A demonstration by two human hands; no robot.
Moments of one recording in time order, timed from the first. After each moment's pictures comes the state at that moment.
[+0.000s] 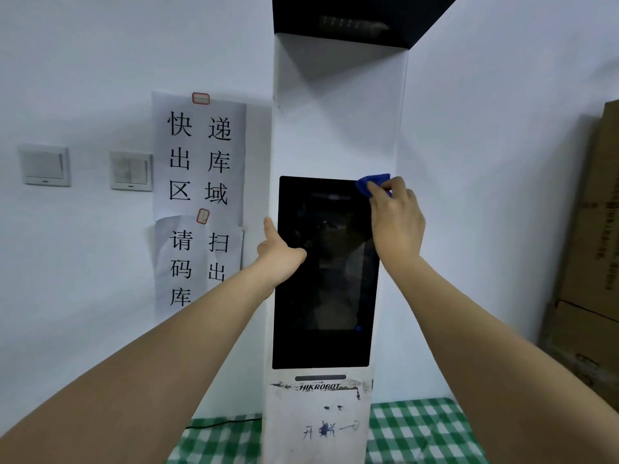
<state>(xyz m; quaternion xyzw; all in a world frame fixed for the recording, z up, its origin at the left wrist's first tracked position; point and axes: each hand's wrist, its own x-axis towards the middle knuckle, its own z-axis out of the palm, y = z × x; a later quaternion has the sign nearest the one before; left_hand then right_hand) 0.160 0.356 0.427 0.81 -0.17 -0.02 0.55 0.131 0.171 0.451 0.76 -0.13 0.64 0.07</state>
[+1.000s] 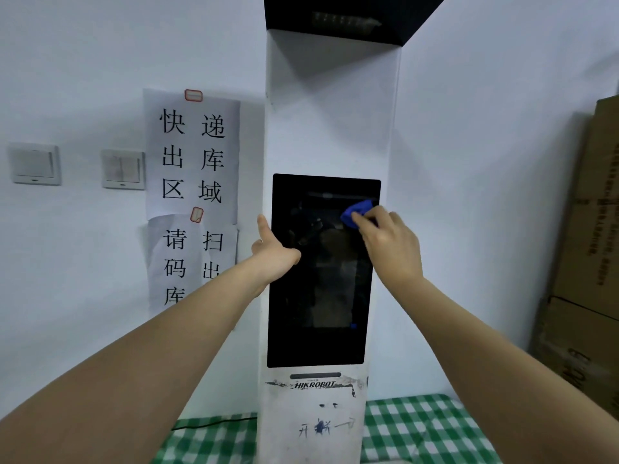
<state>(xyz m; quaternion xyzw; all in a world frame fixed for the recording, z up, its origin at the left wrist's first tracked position) 0.165 0.357 0.425 0.84 -0.17 -0.03 0.51 0.120 0.150 0.413 0.79 -0.03 0.59 0.16</state>
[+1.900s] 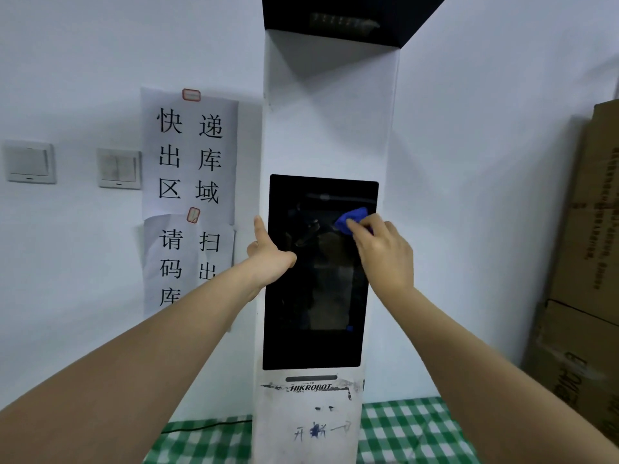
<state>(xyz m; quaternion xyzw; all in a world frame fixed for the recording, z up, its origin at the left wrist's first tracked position) 0.166 0.357 0.423 0.83 -0.18 -0.04 0.53 0.123 0.155 0.402 0.80 -0.04 0.59 0.12</state>
